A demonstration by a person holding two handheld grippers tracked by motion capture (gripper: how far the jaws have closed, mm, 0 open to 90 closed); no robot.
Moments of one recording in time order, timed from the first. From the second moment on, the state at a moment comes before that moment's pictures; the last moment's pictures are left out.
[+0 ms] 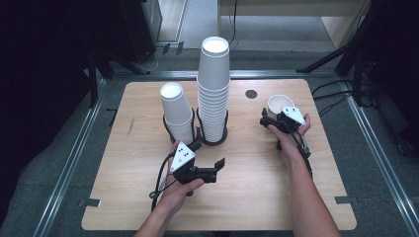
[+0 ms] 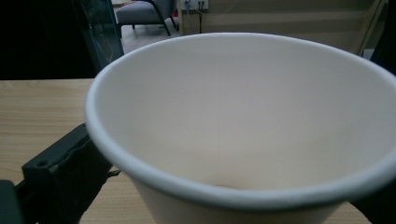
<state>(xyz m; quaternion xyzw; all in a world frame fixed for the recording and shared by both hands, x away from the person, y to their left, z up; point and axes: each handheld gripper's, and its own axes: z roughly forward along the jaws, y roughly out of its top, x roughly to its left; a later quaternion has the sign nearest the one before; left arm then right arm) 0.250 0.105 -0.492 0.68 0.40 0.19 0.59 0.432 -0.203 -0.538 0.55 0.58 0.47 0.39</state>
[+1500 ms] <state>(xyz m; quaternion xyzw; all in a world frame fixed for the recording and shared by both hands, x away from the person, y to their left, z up) 0.268 0.115 -0.490 0.65 0.46 0.25 0.55 0.340 -0.208 -0.501 0.49 0.59 0.53 0.36</state>
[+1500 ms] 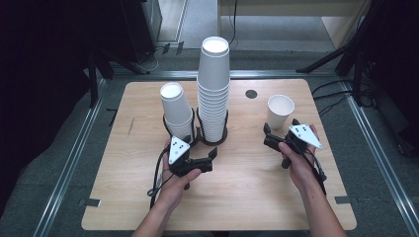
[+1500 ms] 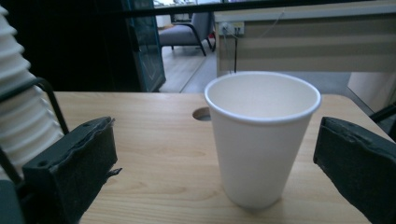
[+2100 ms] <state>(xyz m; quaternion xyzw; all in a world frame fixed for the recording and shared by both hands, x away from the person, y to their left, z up) 0.293 0.105 -0.456 0.65 0.45 0.29 0.54 0.322 -0.180 -0.428 0.44 0.58 0.59 0.35</state>
